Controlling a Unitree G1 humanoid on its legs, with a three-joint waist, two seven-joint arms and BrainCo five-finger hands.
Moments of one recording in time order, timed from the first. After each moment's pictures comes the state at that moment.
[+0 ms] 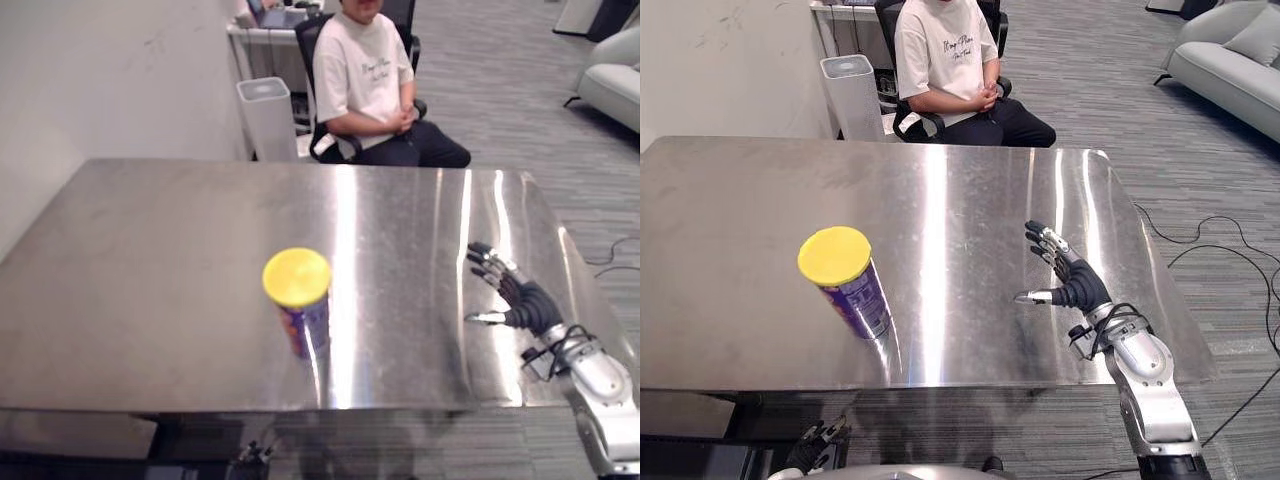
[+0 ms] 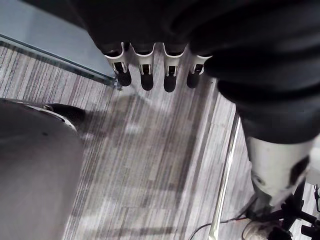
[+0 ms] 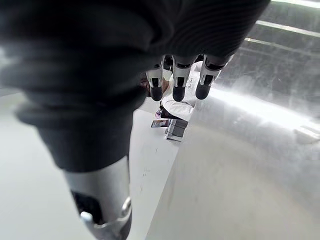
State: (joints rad) left arm 0.19 0.09 0.22 0.96 -0.13 -0.13 -0.07; right arm 0.13 -0.47 -0.11 -0.27 0.28 -0.04 0.36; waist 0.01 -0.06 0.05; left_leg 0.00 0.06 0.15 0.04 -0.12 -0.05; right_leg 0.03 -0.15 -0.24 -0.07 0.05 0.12
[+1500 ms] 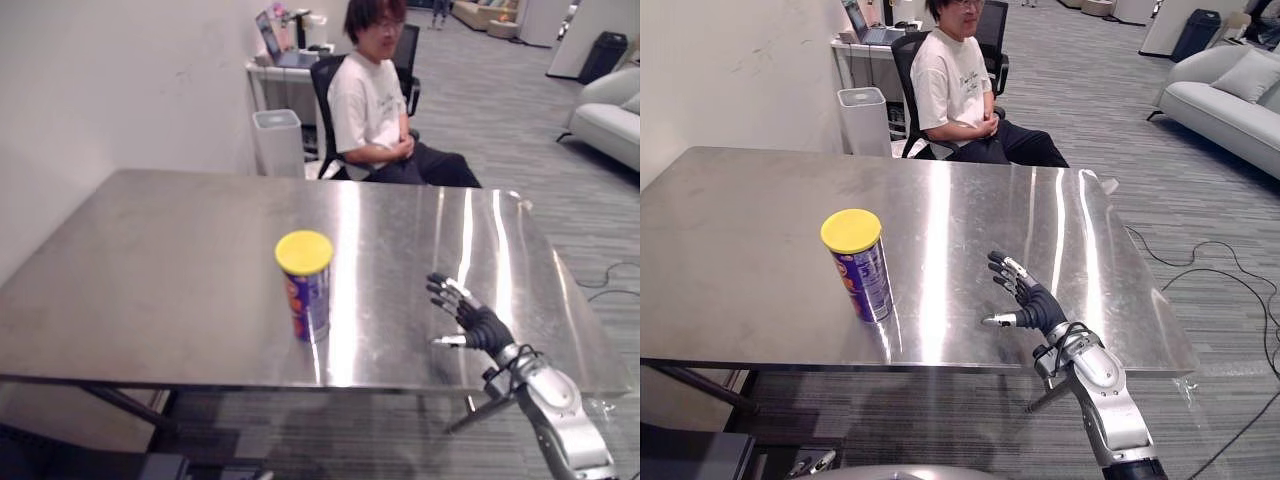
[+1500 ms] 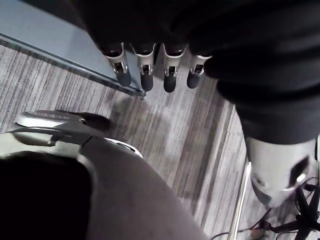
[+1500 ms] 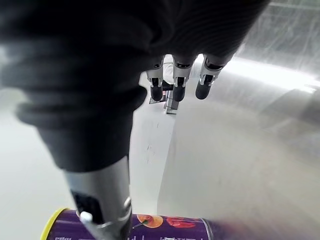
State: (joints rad) left arm 0.28 0.11 0.22 1.00 -0.10 -0.12 -0.09; right arm 0.11 -0.37 0.06 -0.18 0.28 -0.02 0.39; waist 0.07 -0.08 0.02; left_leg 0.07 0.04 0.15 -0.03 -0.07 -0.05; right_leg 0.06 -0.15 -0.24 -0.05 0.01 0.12
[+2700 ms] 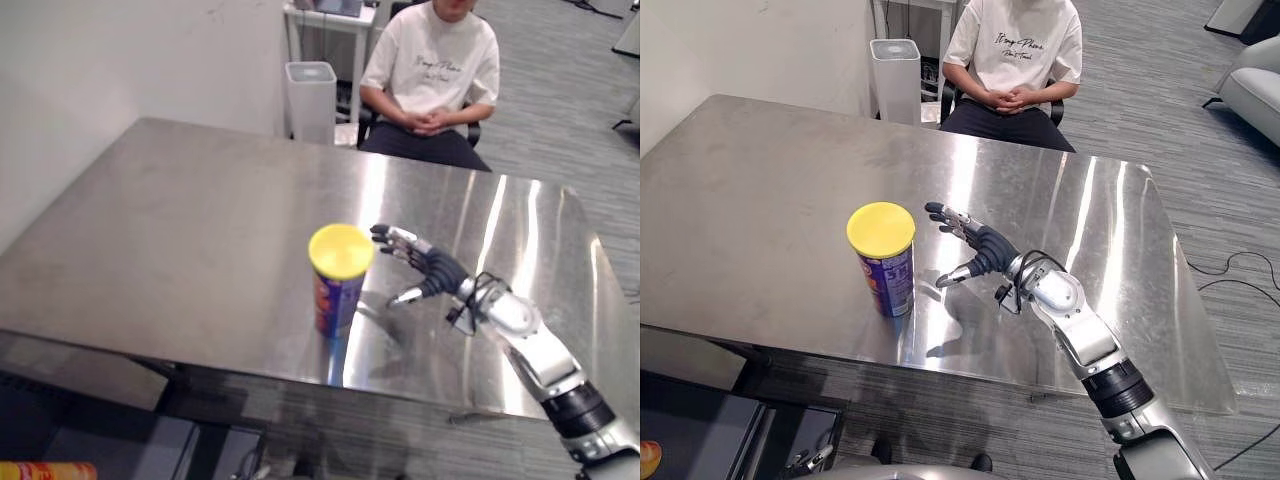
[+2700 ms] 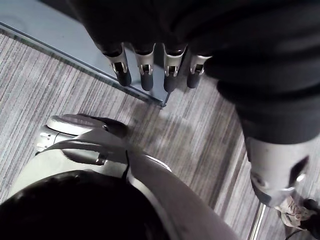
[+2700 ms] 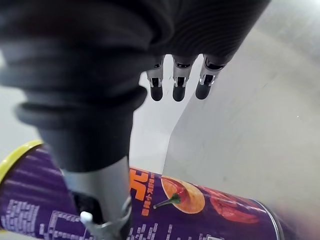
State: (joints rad) left arm 0.27 0.13 0.21 0.97 -0.10 -0.12 -0.08; right arm -0.33 -0.52 0.33 -0.11 0.32 -0.03 0.38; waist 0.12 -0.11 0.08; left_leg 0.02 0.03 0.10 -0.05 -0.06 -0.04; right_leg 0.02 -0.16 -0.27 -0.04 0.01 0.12
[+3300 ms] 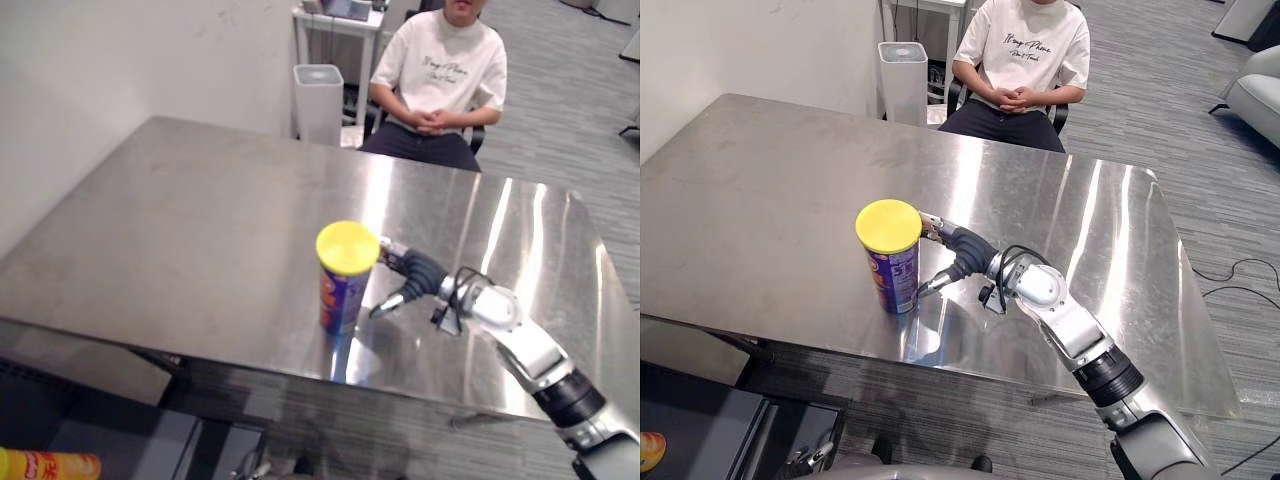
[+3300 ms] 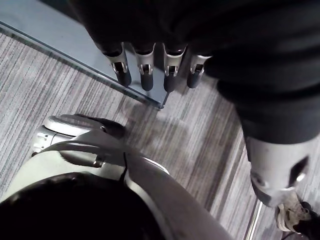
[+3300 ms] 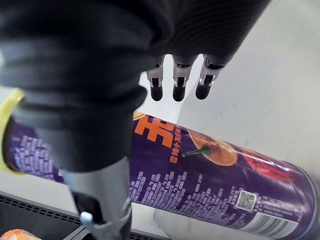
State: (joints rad) left arm 0.27 0.13 0.20 0.95 -0.10 -0.12 -0.07; right arm -0.42 -0.53 0.44 -0.12 0.33 -0.03 0.39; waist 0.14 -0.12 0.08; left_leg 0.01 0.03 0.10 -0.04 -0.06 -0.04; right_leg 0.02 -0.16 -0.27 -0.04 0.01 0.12
